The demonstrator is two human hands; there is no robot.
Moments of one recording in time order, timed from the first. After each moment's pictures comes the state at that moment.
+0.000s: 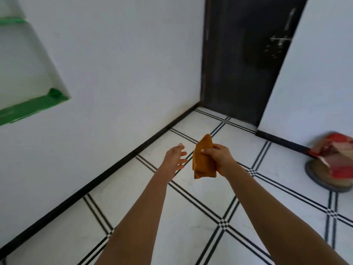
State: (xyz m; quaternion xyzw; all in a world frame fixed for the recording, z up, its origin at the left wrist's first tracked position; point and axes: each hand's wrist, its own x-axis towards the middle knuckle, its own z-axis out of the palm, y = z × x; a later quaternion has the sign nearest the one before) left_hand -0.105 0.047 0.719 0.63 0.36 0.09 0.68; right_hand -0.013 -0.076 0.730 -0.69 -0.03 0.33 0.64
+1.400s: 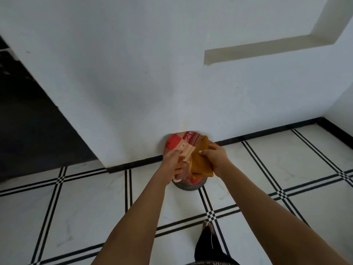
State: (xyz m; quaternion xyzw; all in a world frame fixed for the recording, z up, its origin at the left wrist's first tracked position) left_hand 0.774 -0.469 0.643 0.69 0.13 -0.29 0.65; right_hand 0.746 -0.612 0.644 -0.62 0.35 0.04 0.70
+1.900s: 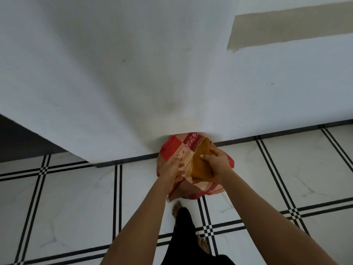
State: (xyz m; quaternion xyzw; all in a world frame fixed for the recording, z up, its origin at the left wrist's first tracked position) left_hand 1.016 -0.565 0.521 0.68 0.26 -0.33 0.61; right_hand 0.997 -0.711 0.541 -0.58 0.41 0.14 0.69
